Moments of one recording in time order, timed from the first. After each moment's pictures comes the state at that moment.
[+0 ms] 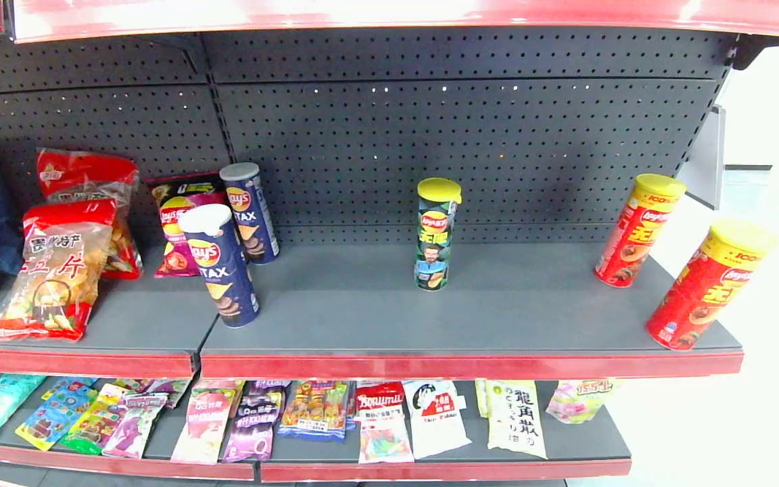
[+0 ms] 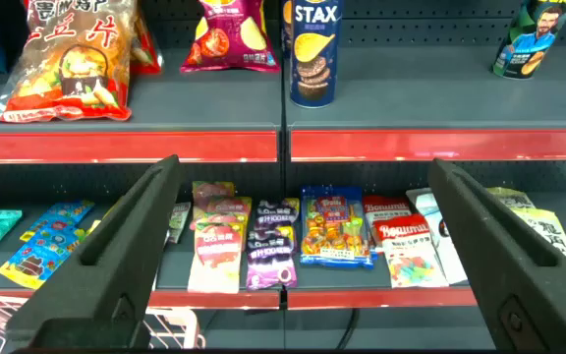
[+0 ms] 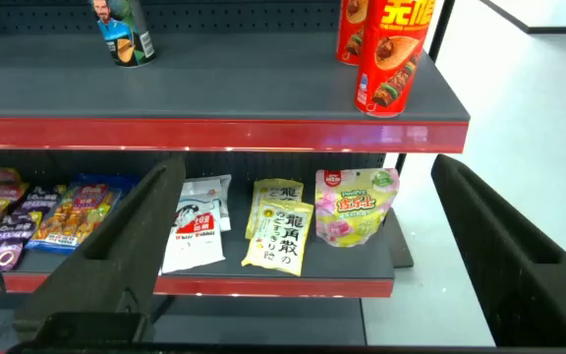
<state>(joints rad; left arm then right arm) 0.01 0.00 0.00 0.00 -0.02 0.00 0.00 0.00 0.00 0.00 0.01 -0.01</state>
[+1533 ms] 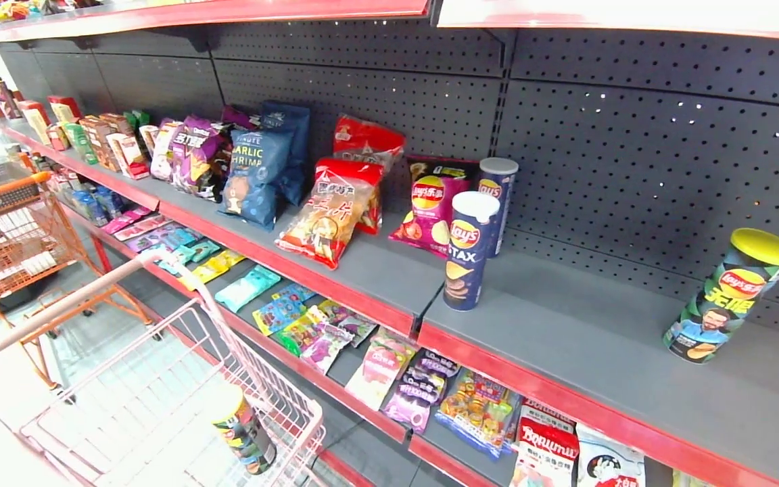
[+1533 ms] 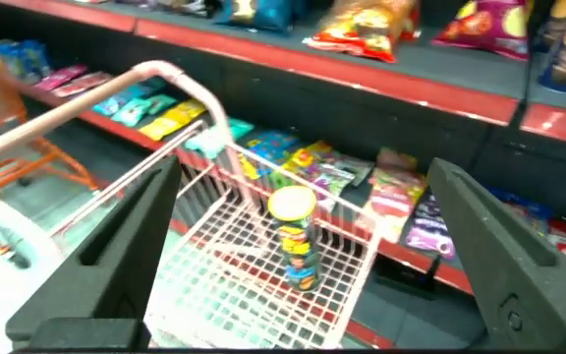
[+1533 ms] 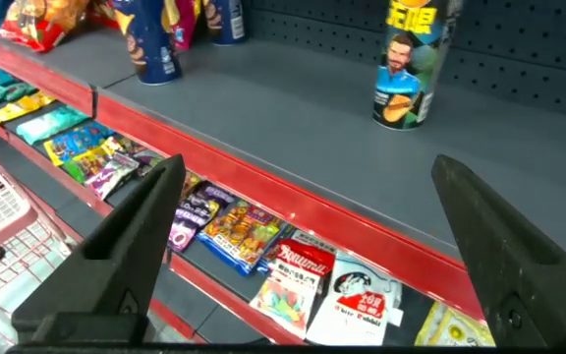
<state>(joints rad) 0.00 0.01 0.00 0.00 -0.04 0.02 0.00 0.00 0.00 0.00 0.01 0.00</state>
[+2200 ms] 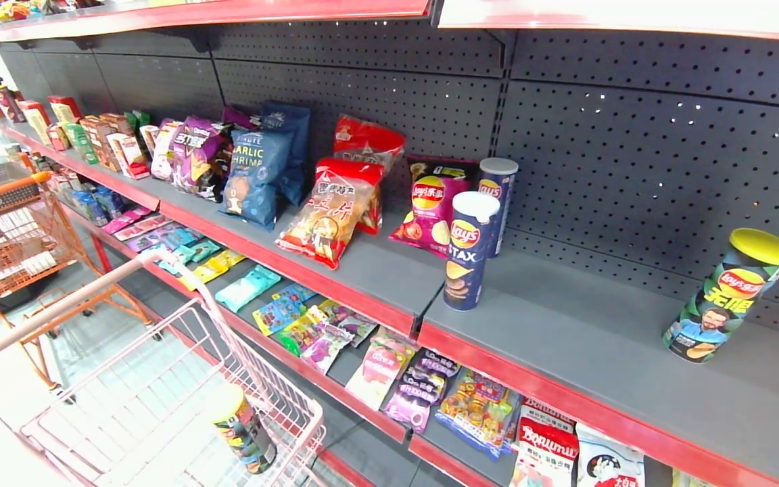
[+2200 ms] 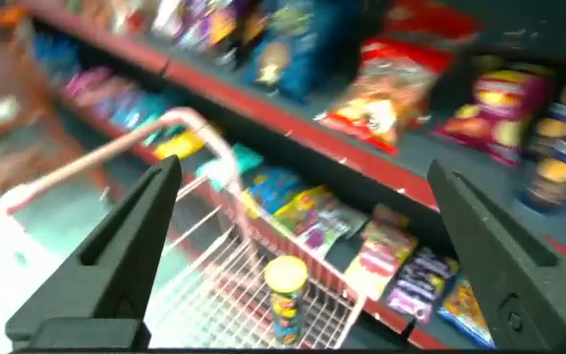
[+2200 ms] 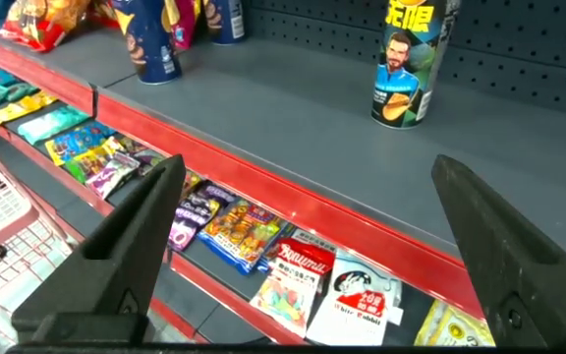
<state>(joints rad) 0.07 0.59 -0.53 0.03 0.04 -0.11 0.00 0.00 0.00 0.00 0.02 0.00</state>
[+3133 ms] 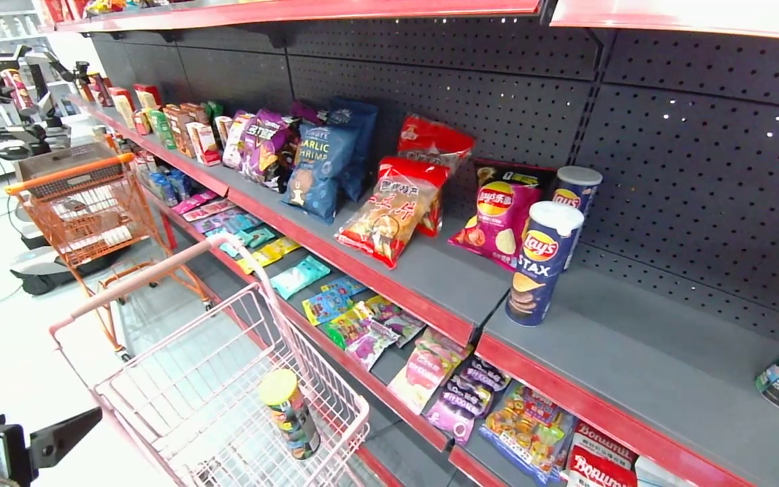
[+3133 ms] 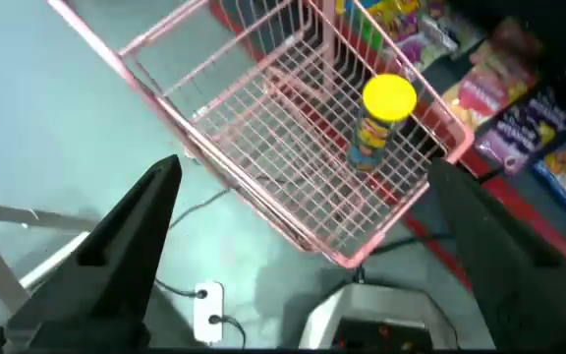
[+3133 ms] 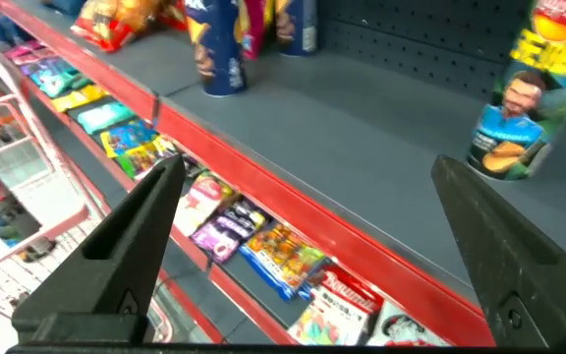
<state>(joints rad) 0.12 0.98 -0.36 0.01 -0.04 -0.05 0.00 0.00 0.00 0.00 0.02 0.00</state>
